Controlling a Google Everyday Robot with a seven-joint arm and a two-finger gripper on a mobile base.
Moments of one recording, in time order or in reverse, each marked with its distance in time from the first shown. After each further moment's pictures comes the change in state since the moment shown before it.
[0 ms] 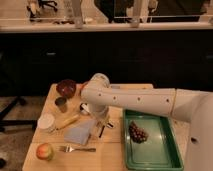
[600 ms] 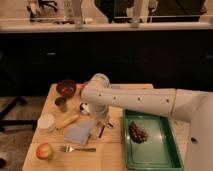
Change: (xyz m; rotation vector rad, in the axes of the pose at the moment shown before) arm 0.007 0.001 0.001 0.001 -0.001 0.029
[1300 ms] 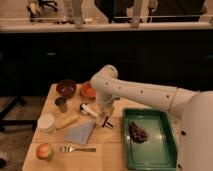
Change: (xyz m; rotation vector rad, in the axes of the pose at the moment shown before) arm 0.066 -0.011 0.009 0.018 -0.027 0.123
